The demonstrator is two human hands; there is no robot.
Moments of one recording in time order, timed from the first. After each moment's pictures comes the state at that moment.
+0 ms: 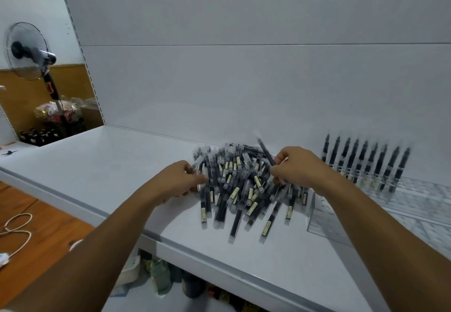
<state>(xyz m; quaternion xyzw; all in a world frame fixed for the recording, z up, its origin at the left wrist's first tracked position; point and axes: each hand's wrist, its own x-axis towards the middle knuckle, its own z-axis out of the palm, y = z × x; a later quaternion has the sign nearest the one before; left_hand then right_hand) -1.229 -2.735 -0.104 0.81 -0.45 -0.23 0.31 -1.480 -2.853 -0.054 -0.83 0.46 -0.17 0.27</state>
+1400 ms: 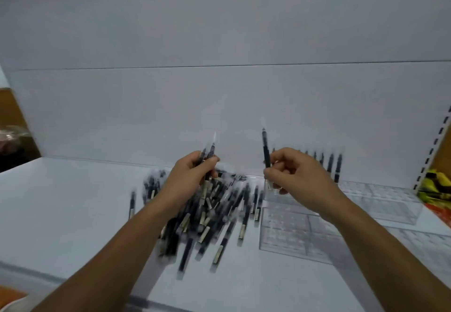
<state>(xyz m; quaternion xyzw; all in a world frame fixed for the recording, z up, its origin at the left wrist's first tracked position) -1.338 -2.805 -0.066 0.57 -0.52 -0.28 0.57 -1.573 -2.849 -0.044 -0.76 0.39 -0.39 0.35</state>
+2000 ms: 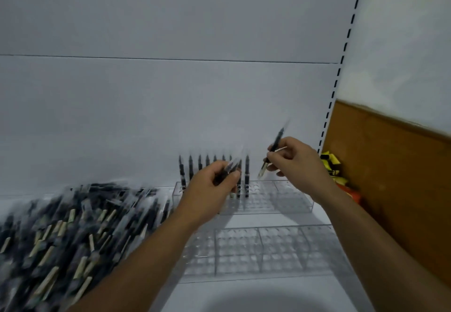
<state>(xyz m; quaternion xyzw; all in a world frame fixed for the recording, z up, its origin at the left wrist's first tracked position) -1.514 -2.899 -0.085 0.45 -0.66 -0.32 0.50 -1.717 -2.927 -0.044 -0.66 0.54 -0.46 0.24</state>
